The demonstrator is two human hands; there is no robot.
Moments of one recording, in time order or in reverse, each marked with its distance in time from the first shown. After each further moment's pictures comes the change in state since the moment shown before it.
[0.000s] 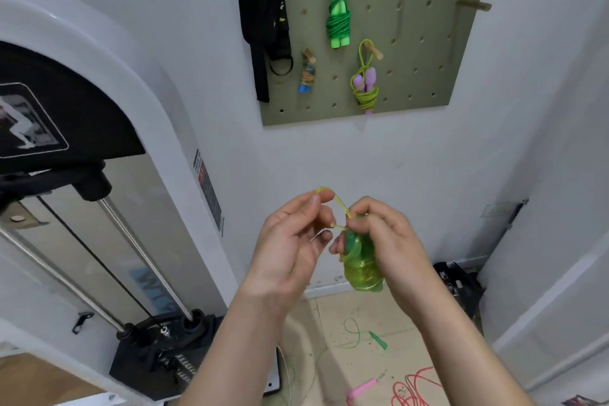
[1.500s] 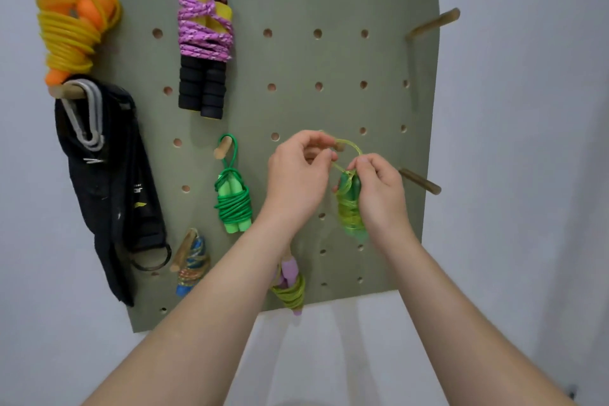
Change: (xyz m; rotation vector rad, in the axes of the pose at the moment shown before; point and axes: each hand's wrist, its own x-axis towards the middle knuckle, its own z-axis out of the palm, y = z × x) left_hand 0.453 0.081 0.238 0.843 0.116 0.830; right_hand 0.433 -0.149 -0.221 -0.109 0.363 -0.568
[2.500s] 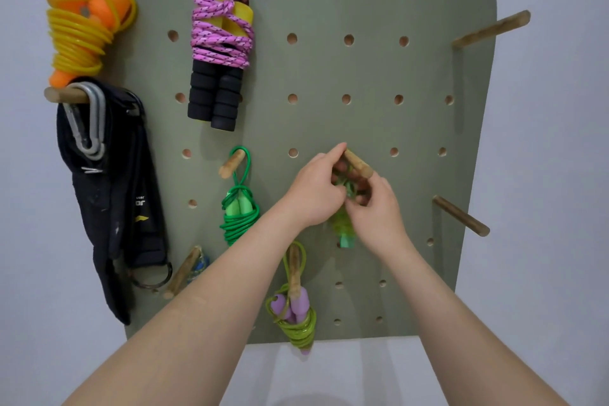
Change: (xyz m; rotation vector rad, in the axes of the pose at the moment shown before) left_hand 0.065 -0.058 0.012 0.427 -0.293 0.011; right_hand 0.069 0.066 0.029 -0.368 -0.163 -0.121
